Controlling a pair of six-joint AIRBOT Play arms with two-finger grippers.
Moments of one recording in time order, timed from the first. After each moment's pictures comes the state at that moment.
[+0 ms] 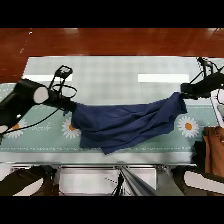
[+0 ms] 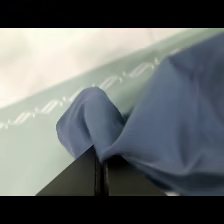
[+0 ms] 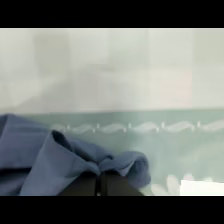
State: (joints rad) left arm -0.37 -1.15 0.94 1.64 -1.03 -1.57; right arm -0.22 -1.38 1.20 -1.33 1.22 1.46
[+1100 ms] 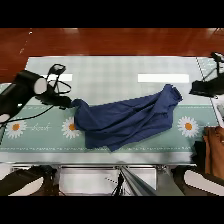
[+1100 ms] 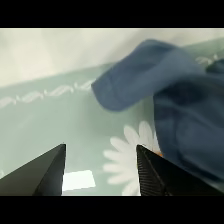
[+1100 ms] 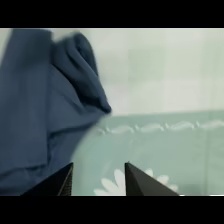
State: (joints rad) left arm -0.29 -1.18 1.01 1.68 -1.21 -1.66; right arm -0.31 -1.29 1.20 -1.41 1.25 1.39
